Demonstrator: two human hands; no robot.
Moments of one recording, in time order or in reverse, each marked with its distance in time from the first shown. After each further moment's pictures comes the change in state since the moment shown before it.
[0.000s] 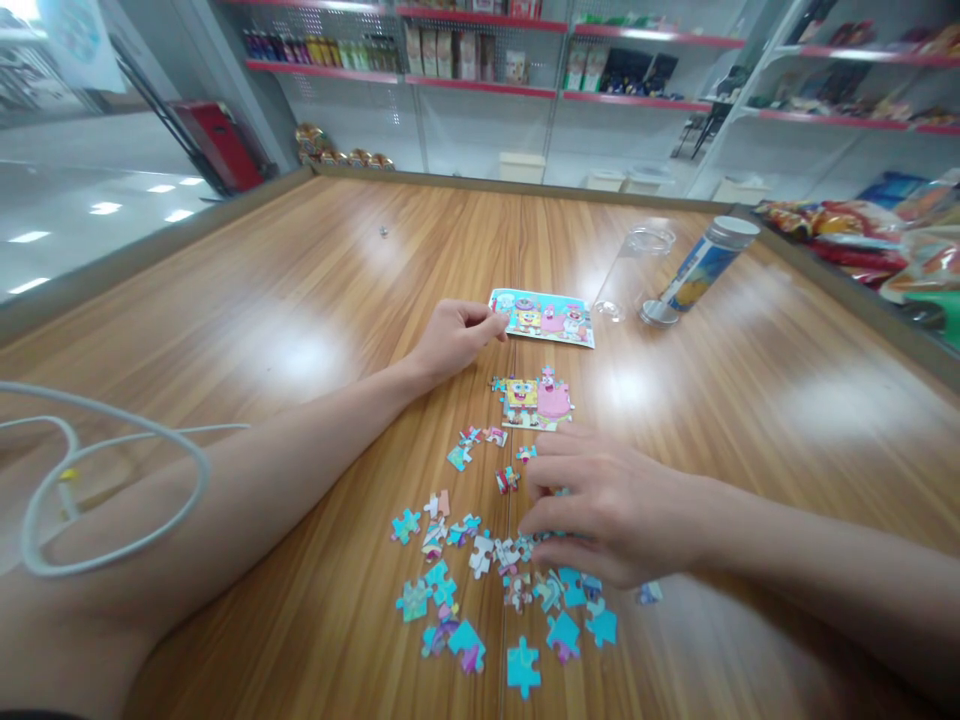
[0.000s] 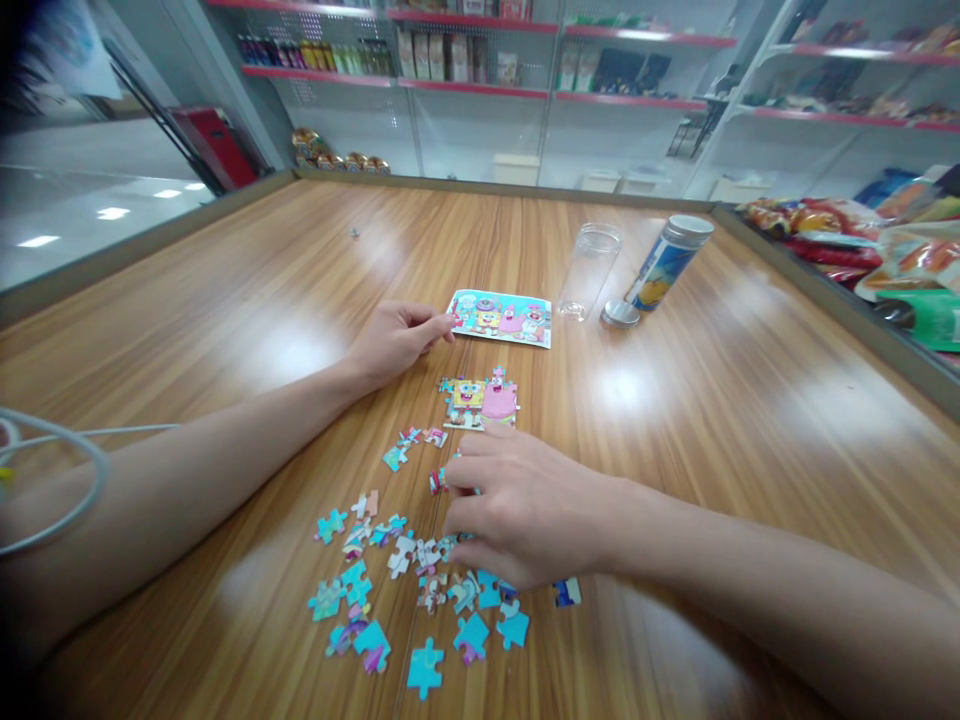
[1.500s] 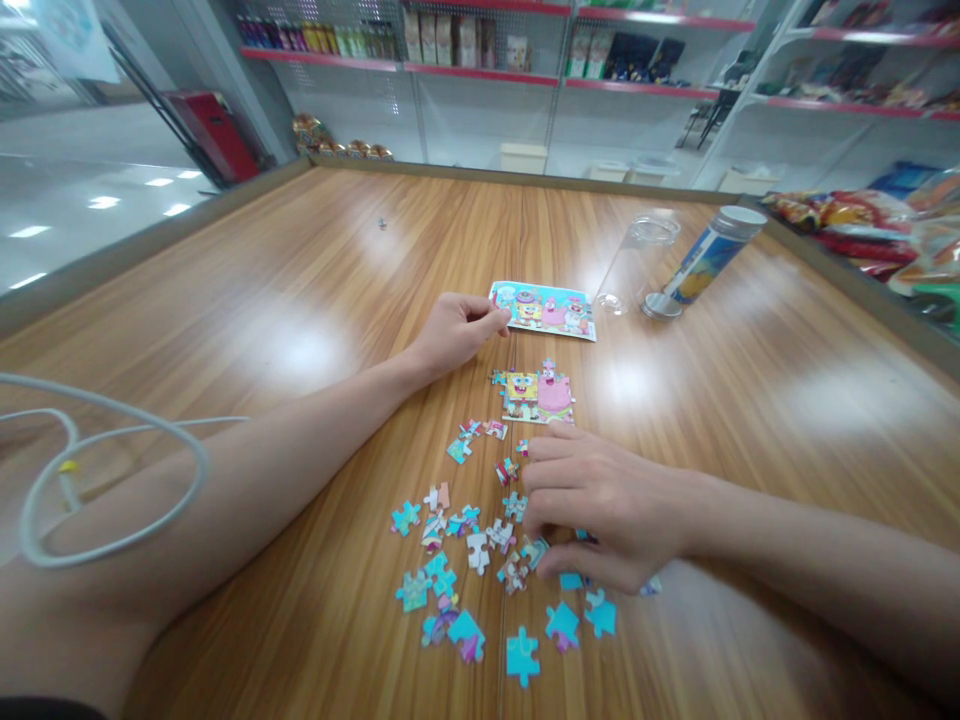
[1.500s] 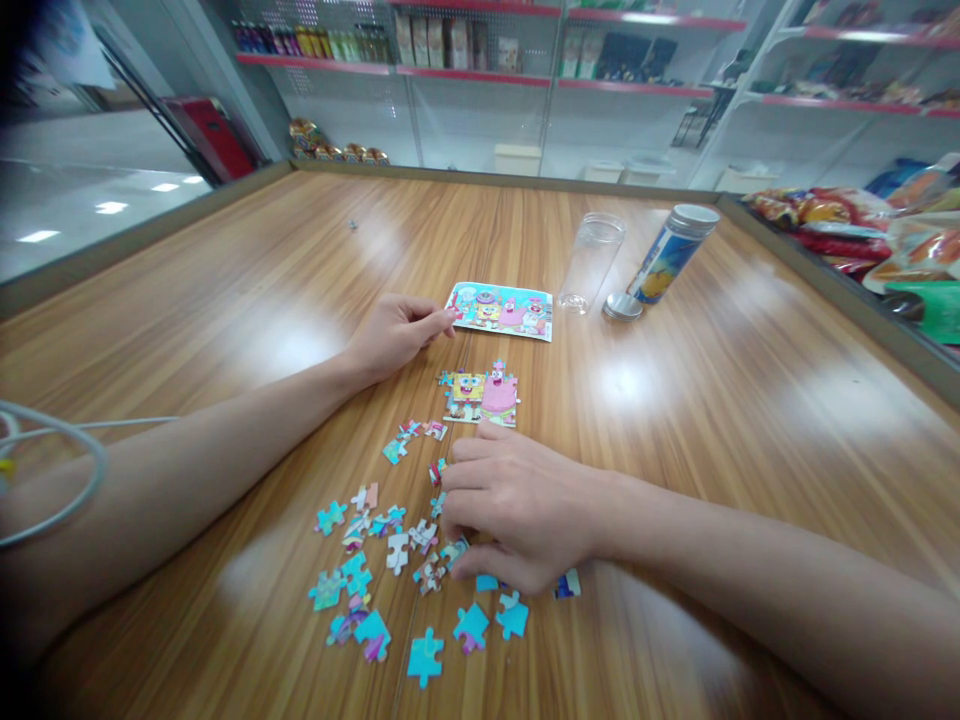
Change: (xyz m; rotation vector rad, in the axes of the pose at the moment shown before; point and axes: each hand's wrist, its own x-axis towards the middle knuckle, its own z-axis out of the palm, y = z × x) left_hand 0.000 -0.002 0.000 0.025 -0.027 0.028; right_hand -0.002 0.010 0.013 0.120 -0.042 -0.077
